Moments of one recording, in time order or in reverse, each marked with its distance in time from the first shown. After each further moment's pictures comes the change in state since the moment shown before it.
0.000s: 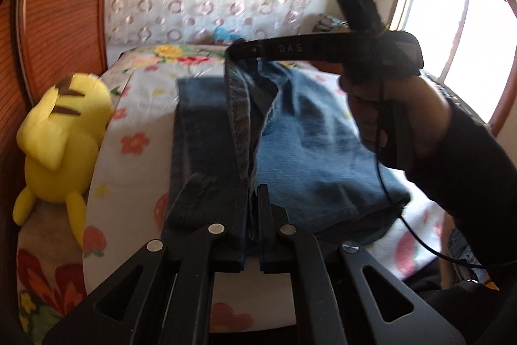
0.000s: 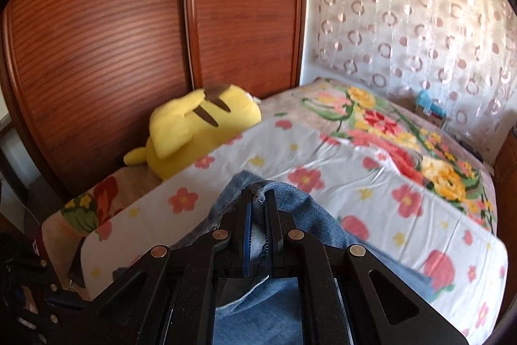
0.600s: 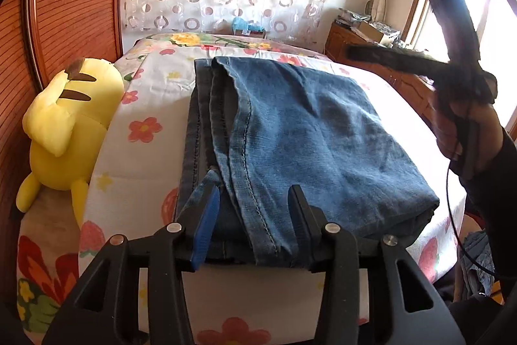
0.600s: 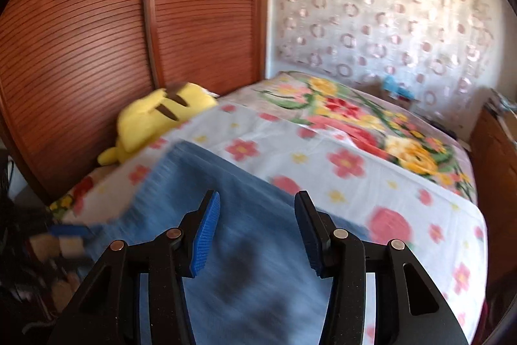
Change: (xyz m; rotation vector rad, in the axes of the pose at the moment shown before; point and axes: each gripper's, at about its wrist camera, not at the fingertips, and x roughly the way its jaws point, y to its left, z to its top) left arm 0.022 0.011 -0.002 -0.031 0.028 0.039; right arm -0.061 -0.057 -0.047 0.084 -0.018 -0.122
